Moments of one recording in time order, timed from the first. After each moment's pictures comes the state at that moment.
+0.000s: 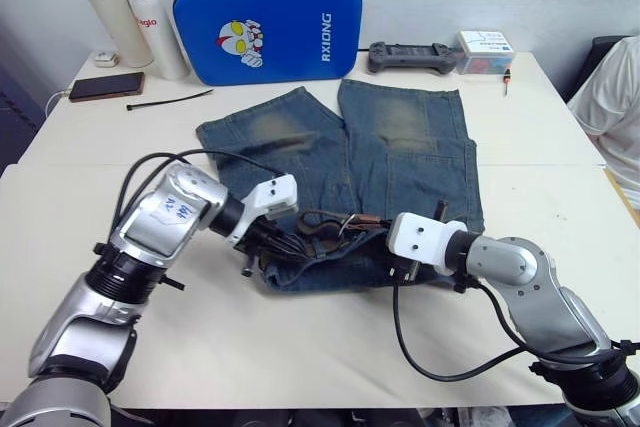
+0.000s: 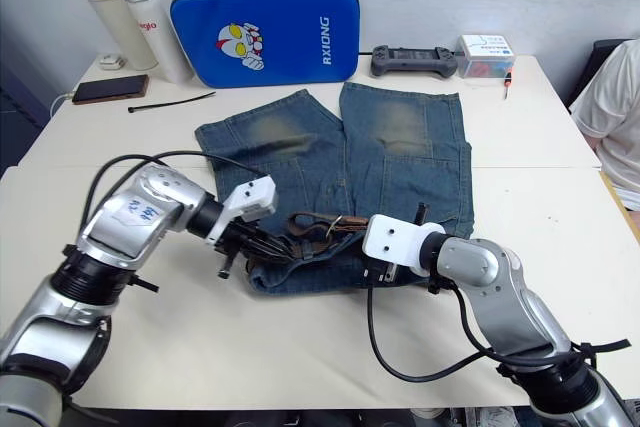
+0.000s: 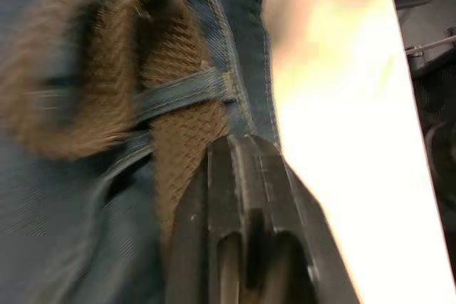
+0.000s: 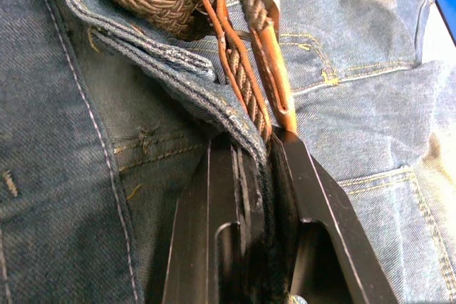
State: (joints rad) left arm -0.76 0.65 -0.36 -0.11 -0.20 0.93 -1.29; right arm -0.27 -0.69 0.23 -0.53 -0.17 0.46 0.79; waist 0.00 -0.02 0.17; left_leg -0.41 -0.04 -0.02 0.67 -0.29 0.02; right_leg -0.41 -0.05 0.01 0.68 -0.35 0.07
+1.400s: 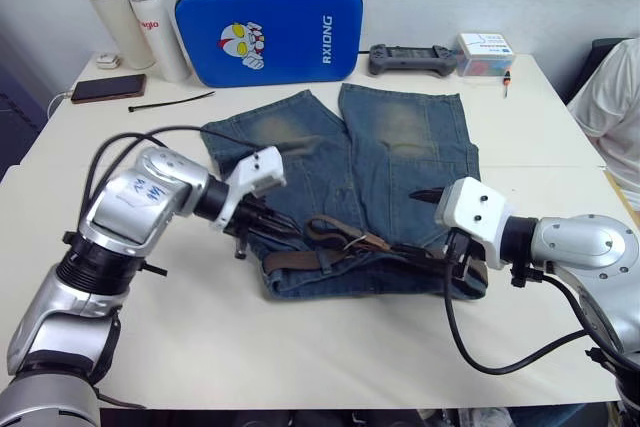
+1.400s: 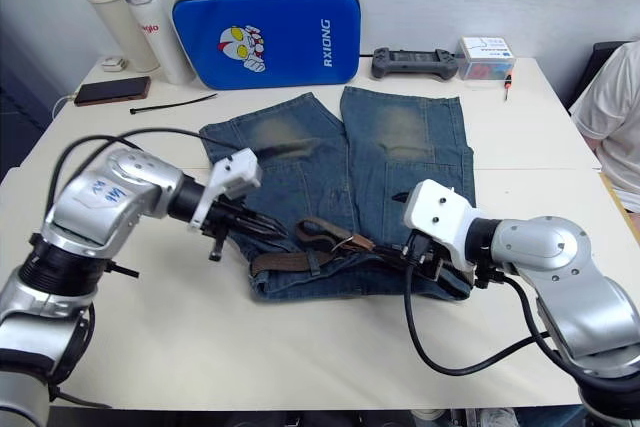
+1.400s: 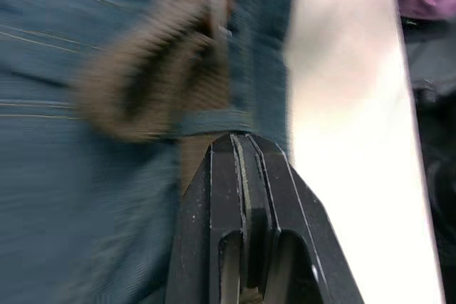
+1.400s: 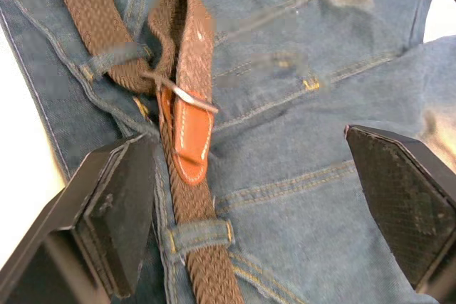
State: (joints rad) left arm -0.81 0.78 -0.29 -0.13 -0.32 0.96 -1.23; right arm -0.30 -0.85 -0.04 -0.70 0.27 0.77 0.89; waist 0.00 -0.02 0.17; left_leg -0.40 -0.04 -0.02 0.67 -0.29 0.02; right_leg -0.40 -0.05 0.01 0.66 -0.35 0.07
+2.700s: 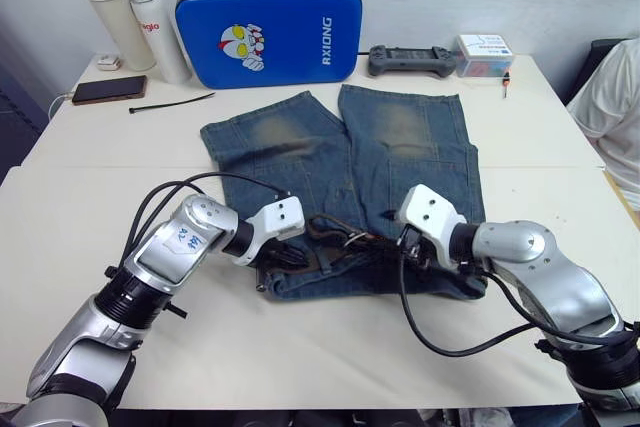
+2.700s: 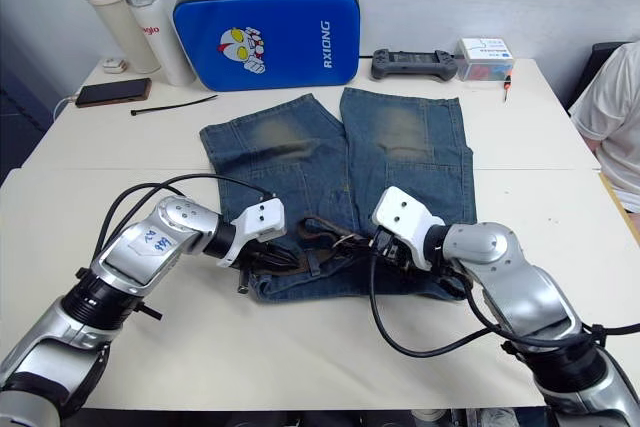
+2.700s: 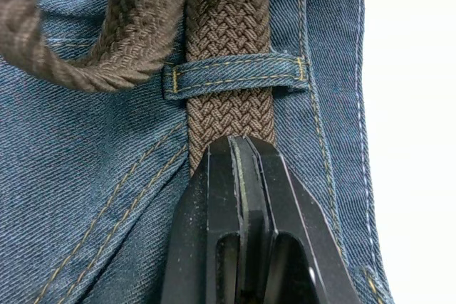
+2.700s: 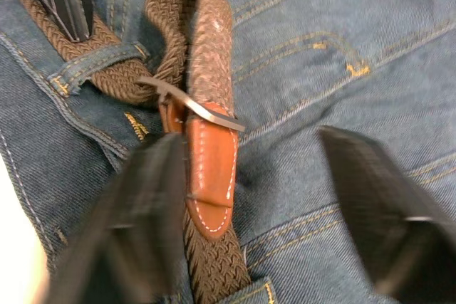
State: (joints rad) left arm -0.64 0.68 -0.43 -0.15 -0.19 0.84 -1.06; right arm -0.37 -0.72 0.19 -0.52 0.22 0.80 0.75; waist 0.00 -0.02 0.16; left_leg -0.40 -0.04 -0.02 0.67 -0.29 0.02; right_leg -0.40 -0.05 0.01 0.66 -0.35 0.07
